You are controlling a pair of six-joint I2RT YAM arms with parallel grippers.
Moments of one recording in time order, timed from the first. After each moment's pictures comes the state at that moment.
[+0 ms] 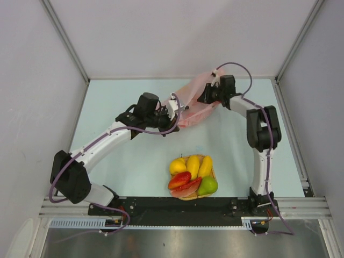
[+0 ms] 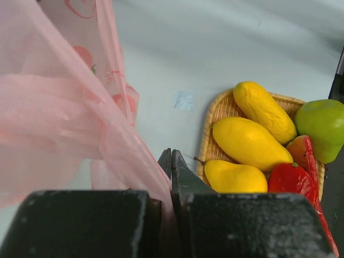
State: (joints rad) left arm -0.60 1.43 1.17 -0.40 0.53 0.26; right arm 0.24 2.24 1.63 0.02 -0.47 0.34
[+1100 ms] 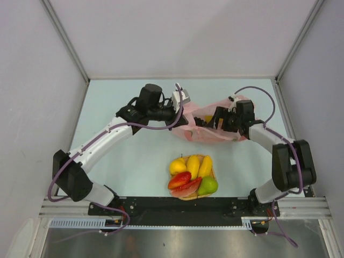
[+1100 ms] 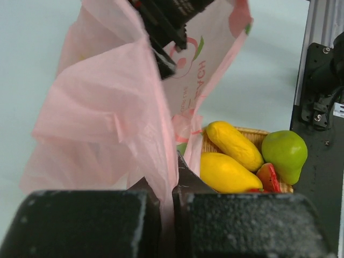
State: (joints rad) left arm -0.65 1.45 1.34 -0.40 0.60 0.21; right arm 0.22 1.48 0.88 -0.08 -0.39 0.32
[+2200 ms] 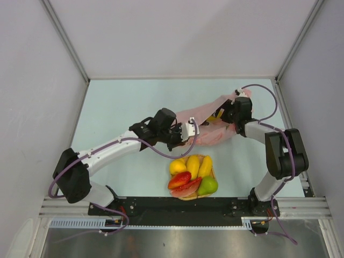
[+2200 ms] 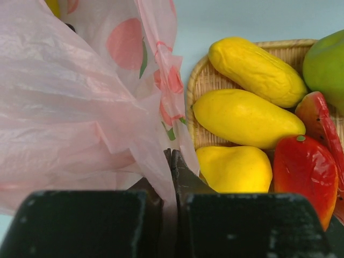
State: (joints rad) left arm -0.82 1.45 1.11 -0.42 0.37 0.49; right arm 0.17 1.67 0.89 0.27 -0.15 0.55
